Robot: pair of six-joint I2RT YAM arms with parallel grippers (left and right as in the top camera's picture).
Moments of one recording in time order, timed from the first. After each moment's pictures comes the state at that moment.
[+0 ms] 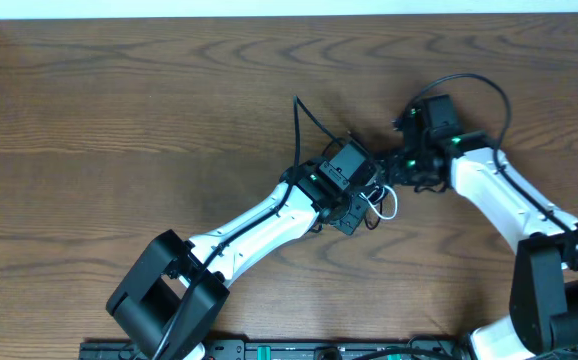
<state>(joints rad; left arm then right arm) -0.80 1.77 1.18 -0.61 0.12 -0.20 0.20 1.70 1.06 -0.58 -0.26 0.29</state>
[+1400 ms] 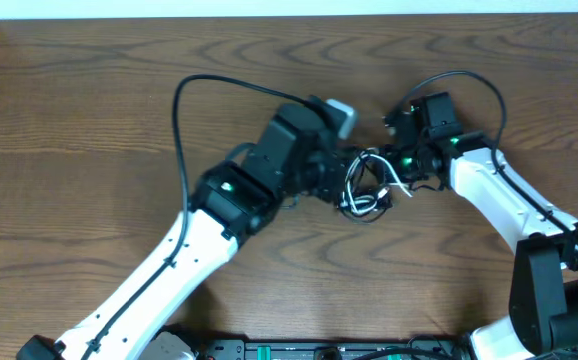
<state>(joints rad) -0.66 1.37 1.23 -0.59 0.22 -0.25 0.23 1.70 1.06 -0.53 -0.37 0.26</state>
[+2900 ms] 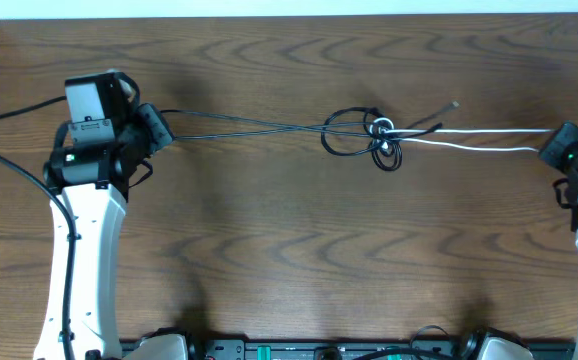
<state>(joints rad) 0.14 1.36 1.23 -0.75 0.07 -0.41 -0.35 1.24 1.06 -0.57 0.11 0.26</state>
